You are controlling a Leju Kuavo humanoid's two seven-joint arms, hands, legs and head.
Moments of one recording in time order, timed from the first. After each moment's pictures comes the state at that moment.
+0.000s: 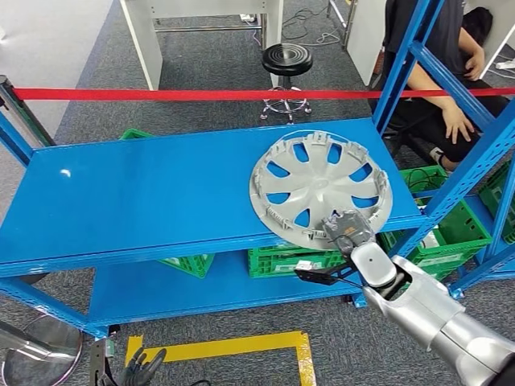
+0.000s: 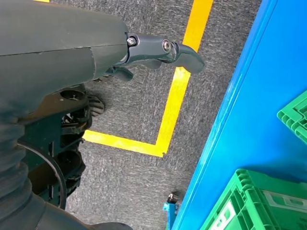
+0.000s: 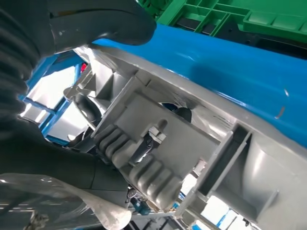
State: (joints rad) left arm -0.11 -0.08 -0.01 -0.38 0.29 0.01 -0.31; right arm -0.54 -0.39 0.87 -1.15 1.36 0.13 0.28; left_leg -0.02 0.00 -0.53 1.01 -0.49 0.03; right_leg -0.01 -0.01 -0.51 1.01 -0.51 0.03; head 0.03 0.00
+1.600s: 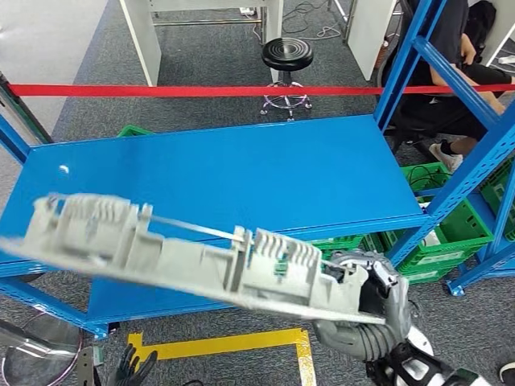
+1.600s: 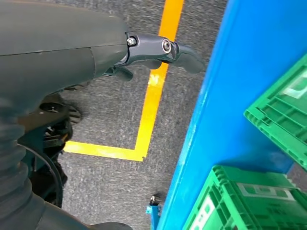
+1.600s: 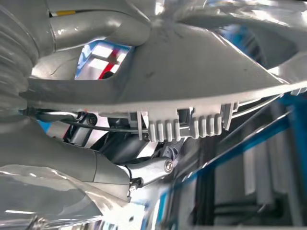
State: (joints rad) left arm -0.06 -0.07 0.11 -0.42 0.17 -0.07 -0.47; right arm 0.06 -0.23 0.49 -2.08 0.02 -0.08 -0.66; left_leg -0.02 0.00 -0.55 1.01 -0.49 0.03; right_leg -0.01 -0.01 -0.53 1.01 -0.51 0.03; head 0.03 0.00
